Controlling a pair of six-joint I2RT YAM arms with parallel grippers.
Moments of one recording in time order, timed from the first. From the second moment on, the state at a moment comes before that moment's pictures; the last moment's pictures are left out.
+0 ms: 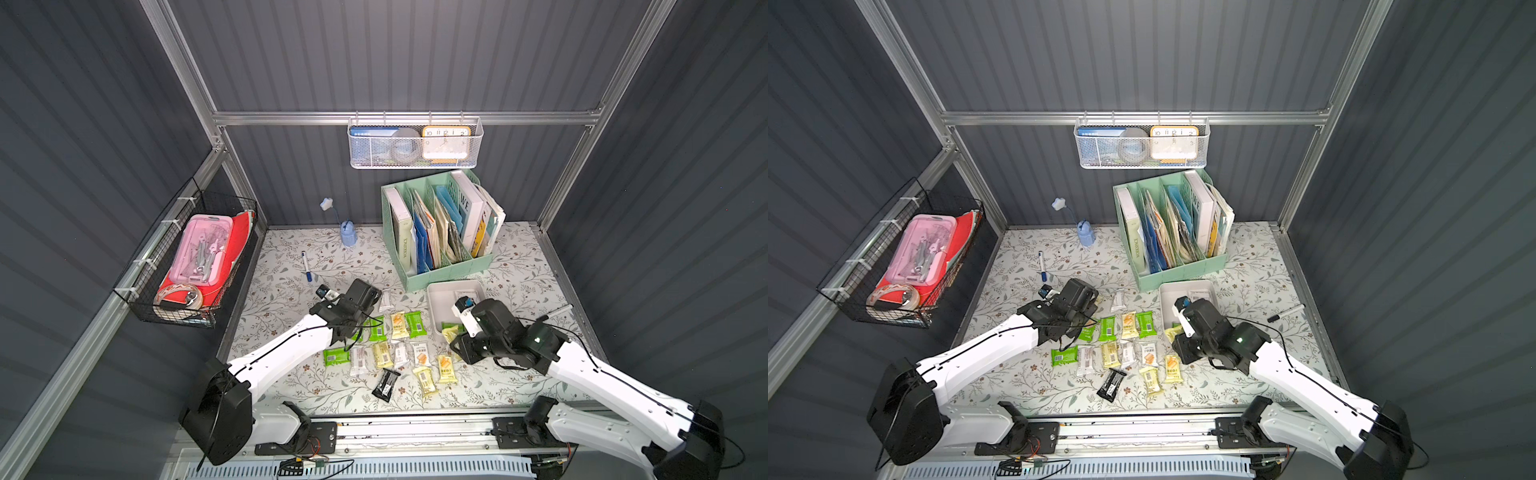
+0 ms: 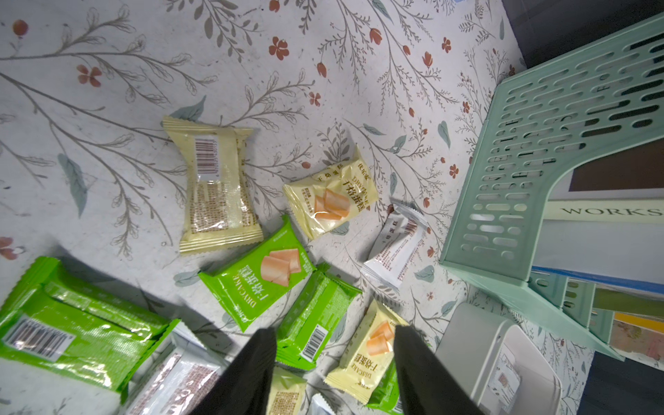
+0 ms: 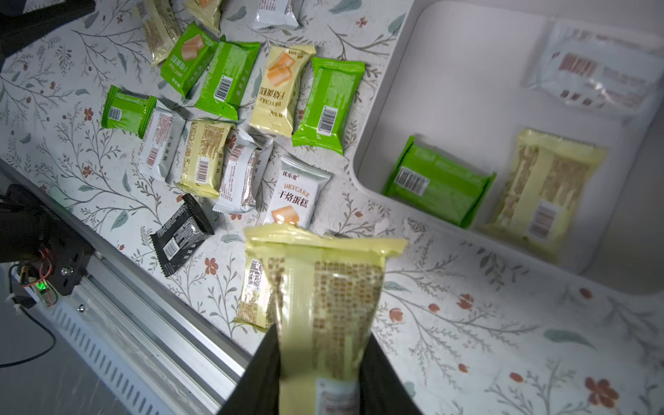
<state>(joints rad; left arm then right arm) -0.61 1.33 0.92 -0.58 -0.36 -1.42 0.76 0.96 0.76 -0.77 -0.06 0.42</state>
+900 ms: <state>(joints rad) -0.60 1.35 0.92 -0.57 -0.33 -1.41 0.85 1.26 0.59 -0.70 0.11 0.76</state>
